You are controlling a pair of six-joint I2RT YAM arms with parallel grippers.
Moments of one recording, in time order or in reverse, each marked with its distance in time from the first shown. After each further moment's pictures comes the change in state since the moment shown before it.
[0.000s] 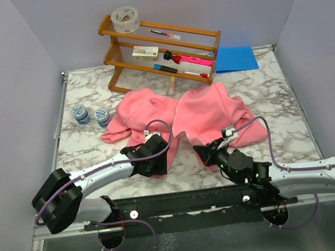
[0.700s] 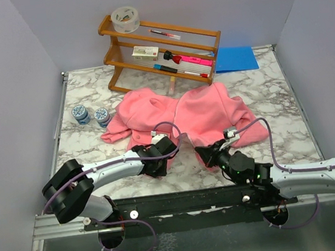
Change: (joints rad) left arm -0.097 0.129 0.065 -0.060 -0.088 -0.020; right arm 0.000 -0.024 -0.041 0.006 0.001 0.021
